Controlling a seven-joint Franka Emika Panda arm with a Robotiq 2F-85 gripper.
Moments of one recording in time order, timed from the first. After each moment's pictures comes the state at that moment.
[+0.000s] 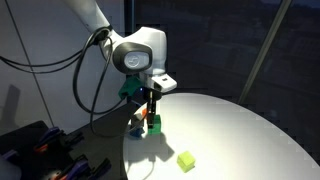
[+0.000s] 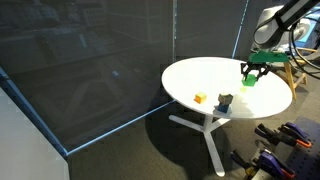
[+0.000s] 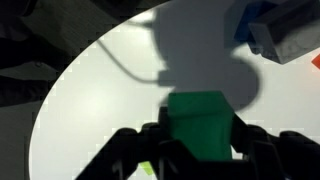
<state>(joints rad) -0.19 0.14 -0.26 -2.41 -0.09 2.54 0.57</state>
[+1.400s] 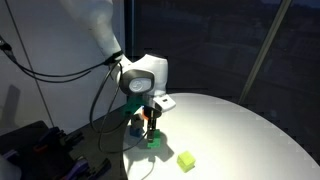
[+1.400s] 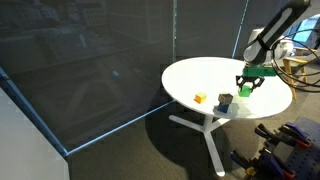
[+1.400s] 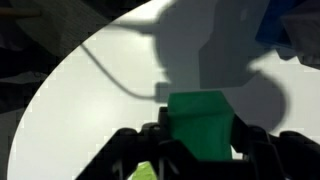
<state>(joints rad) -0.17 0.36 -0.27 -2.35 -0.01 2.66 0.56</state>
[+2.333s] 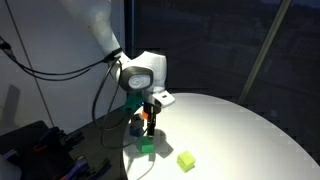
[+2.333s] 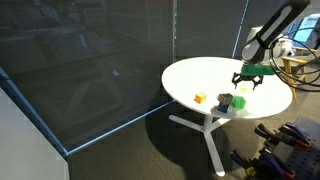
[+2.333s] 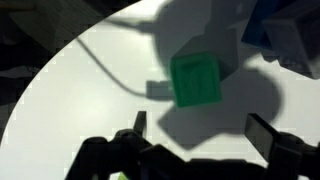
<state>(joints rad) -0.14 0.35 -0.28 -2.35 0.01 2.66 0.53</state>
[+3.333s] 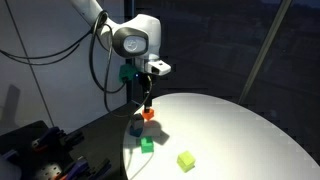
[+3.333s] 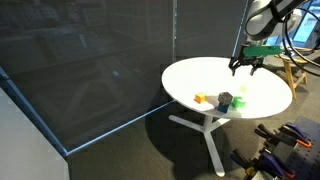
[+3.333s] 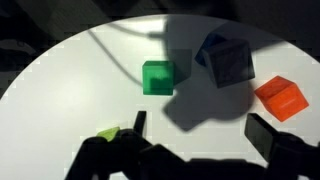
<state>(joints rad) -0.10 0.08 -0.24 -2.37 -0.05 2.42 0.46</state>
